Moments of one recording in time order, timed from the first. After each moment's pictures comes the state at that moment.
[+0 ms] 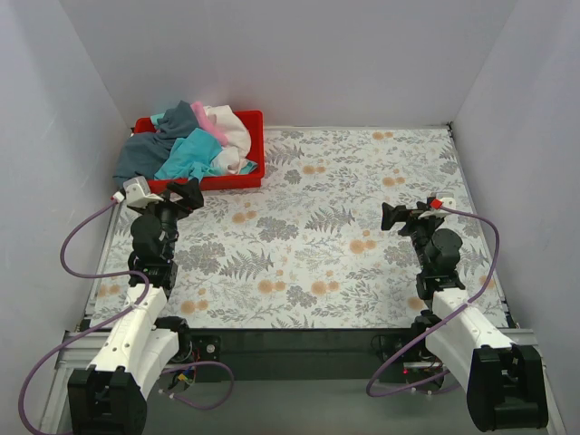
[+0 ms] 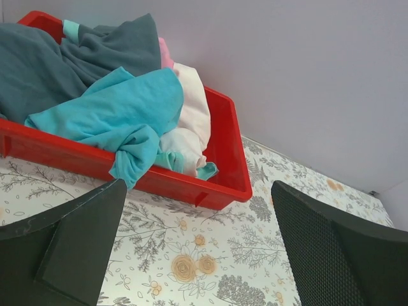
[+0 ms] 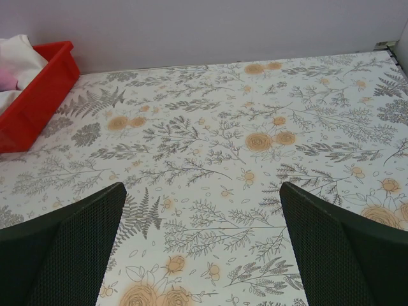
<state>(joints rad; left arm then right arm) -0.05 0.80 0.43 0.45 -0.12 -0.50 0.10 0.86 0.20 0.69 -0.06 0.17</state>
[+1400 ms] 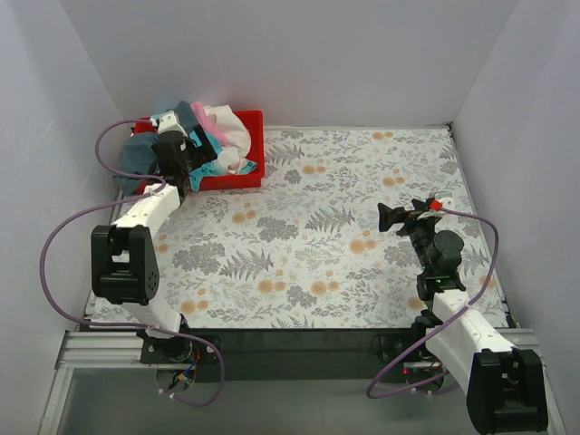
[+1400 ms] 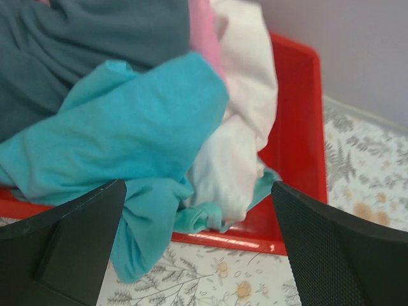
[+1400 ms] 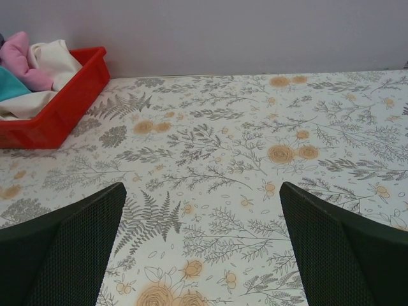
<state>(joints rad) -0.05 1.63 1.15 0.18 -0.12 -0.37 0.10 0.84 0.20 0.72 -0.15 0.19</state>
